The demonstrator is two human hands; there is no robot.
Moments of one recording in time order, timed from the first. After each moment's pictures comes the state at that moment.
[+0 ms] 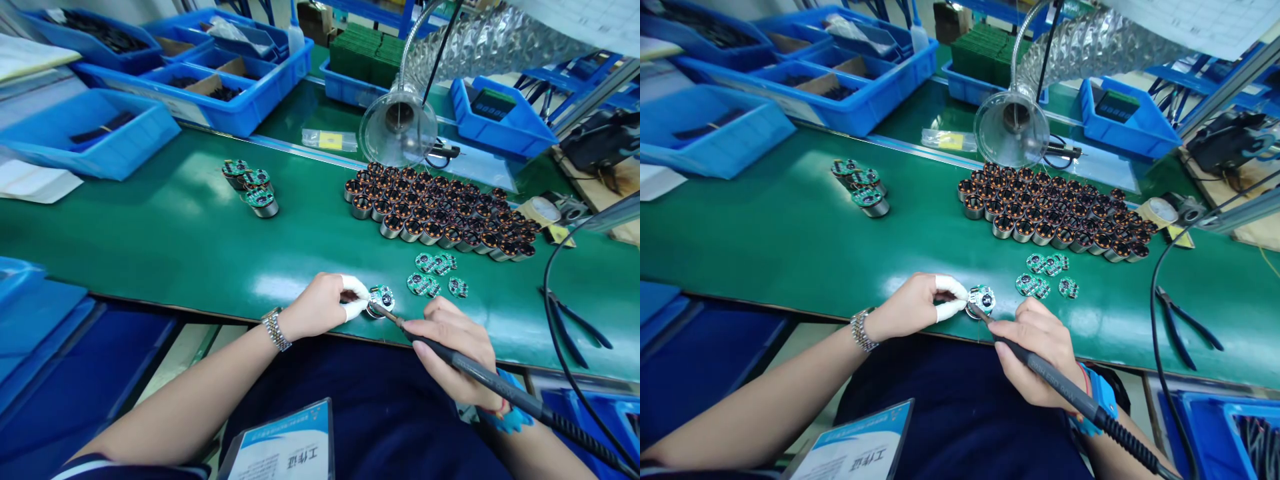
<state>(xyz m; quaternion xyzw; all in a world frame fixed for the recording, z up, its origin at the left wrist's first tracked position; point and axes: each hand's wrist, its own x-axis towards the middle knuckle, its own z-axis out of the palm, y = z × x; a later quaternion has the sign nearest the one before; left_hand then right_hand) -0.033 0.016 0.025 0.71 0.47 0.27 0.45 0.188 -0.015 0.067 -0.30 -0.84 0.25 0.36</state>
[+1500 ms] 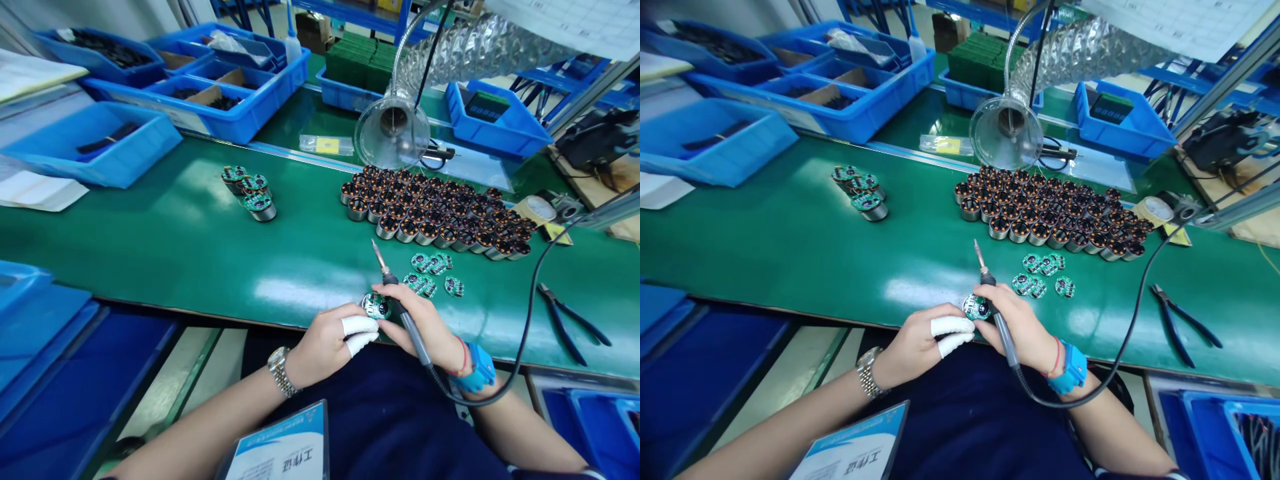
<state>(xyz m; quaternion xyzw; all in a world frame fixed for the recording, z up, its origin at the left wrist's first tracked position) -0.015 -0.030 0.016 0.76 0.41 0.35 0.37 0.178 0.006 0.029 -0.35 -0.85 0.29 0.26</state>
